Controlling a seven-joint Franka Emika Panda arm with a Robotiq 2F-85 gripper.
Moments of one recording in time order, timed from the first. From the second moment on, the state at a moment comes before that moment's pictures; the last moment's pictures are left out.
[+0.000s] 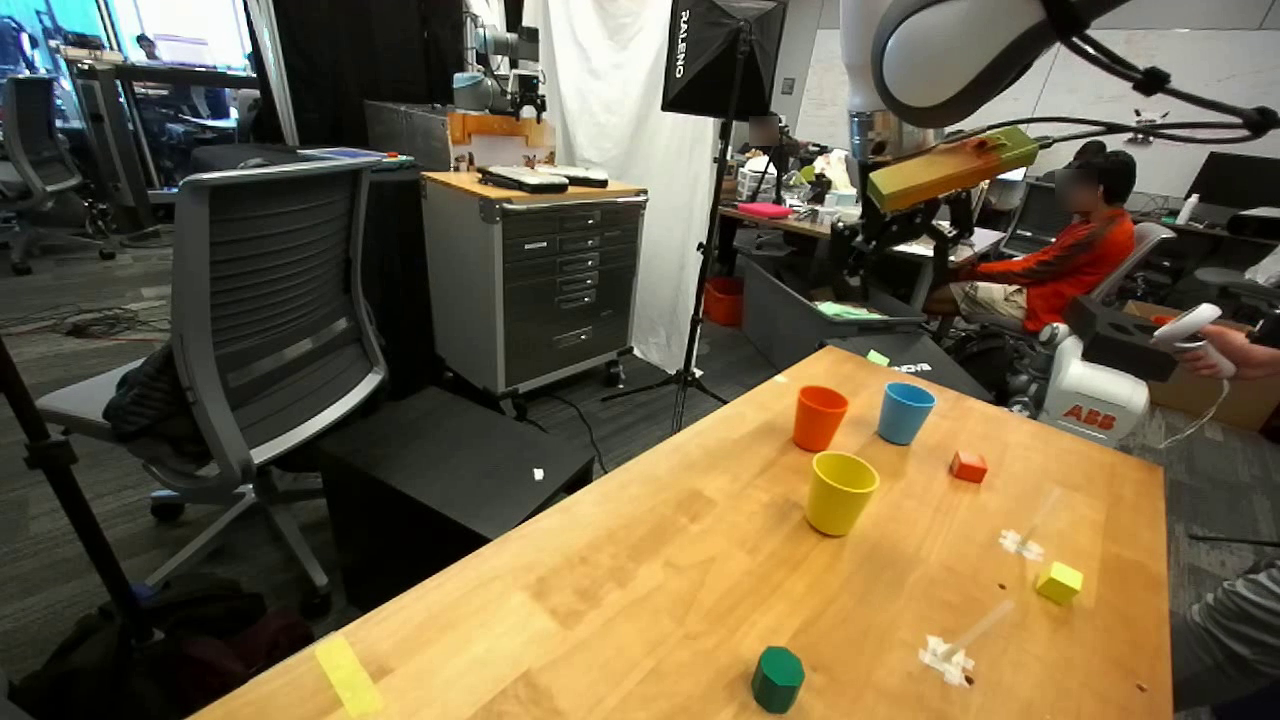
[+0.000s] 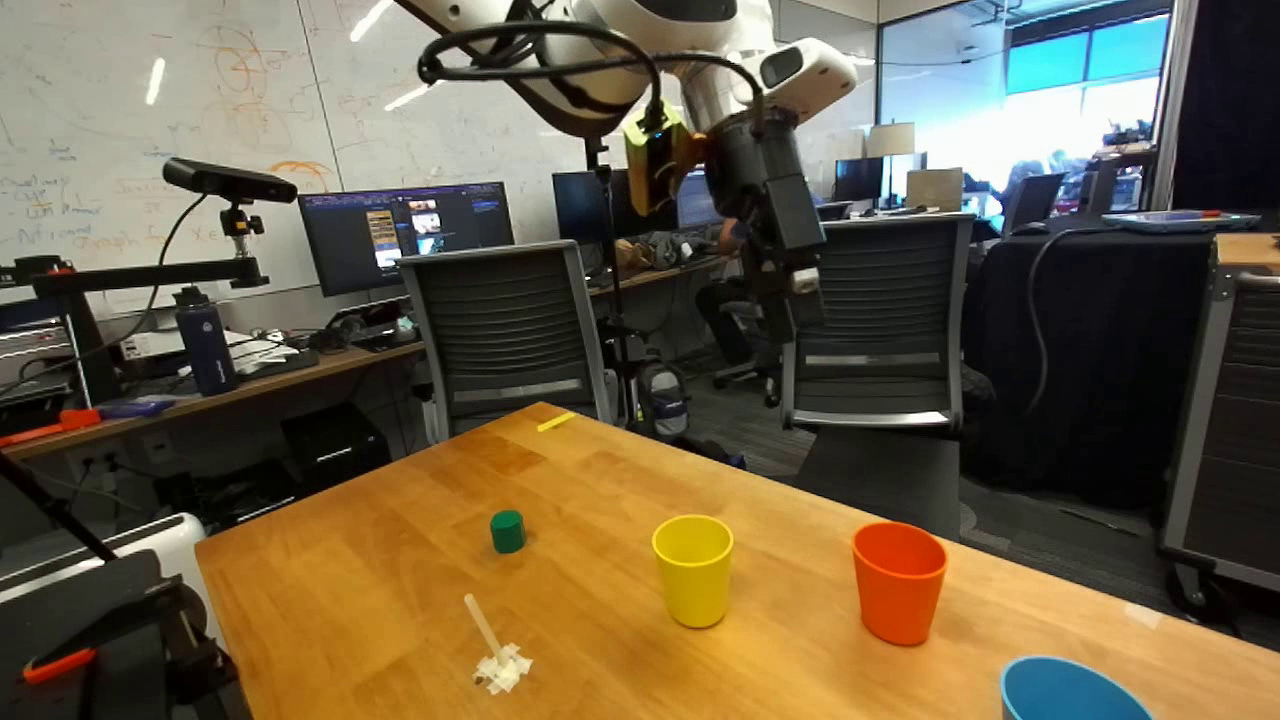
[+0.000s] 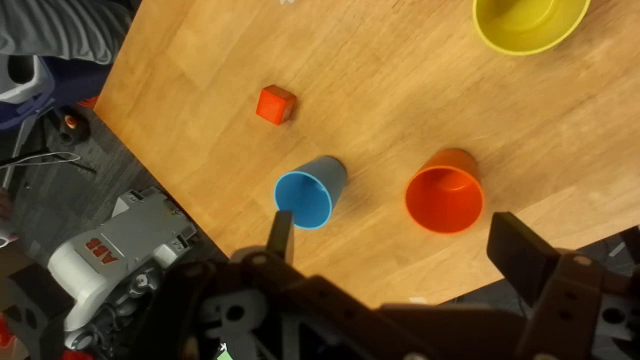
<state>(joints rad) -0.05 0.57 -0.19 -1.51 -0.37 1.97 0.65</state>
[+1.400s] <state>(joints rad) -0.03 0.86 -0.24 -1.27 -0.37 1.94 0.69</state>
